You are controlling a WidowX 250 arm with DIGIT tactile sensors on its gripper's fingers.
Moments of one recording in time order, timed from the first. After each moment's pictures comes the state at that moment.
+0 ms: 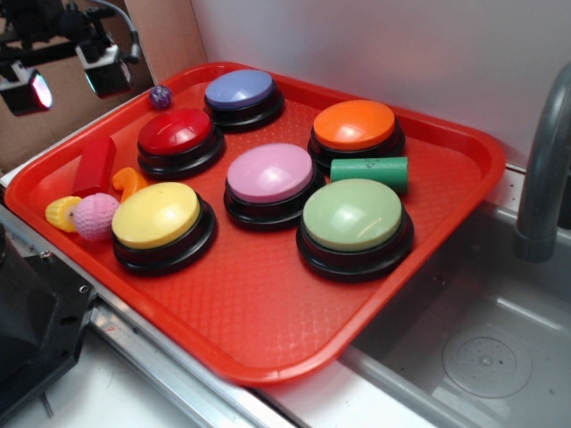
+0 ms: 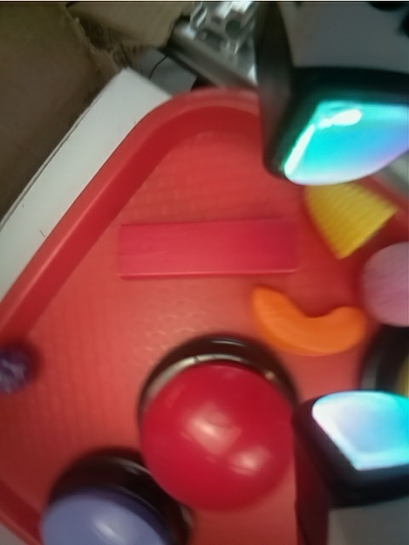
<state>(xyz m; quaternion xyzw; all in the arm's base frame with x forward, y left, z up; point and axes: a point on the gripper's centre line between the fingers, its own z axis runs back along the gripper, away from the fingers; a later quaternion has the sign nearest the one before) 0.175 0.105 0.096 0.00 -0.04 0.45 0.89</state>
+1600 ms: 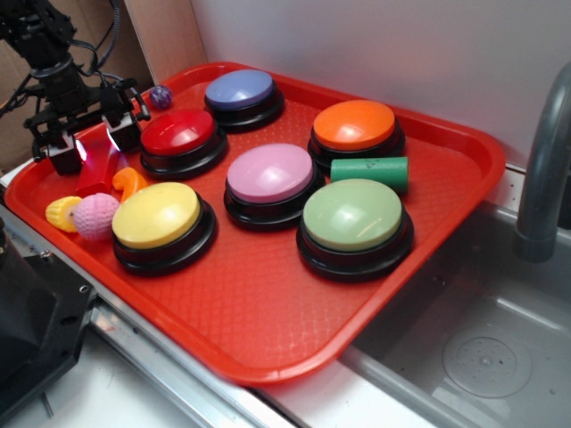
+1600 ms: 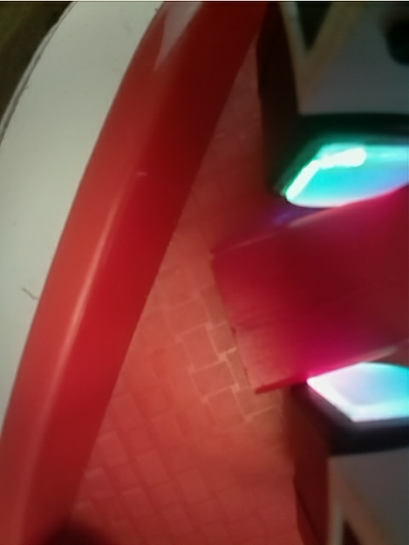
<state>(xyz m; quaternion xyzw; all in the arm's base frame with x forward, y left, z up) 0.193 0.150 0.014 -0.02 -0.07 0.54 0.84</state>
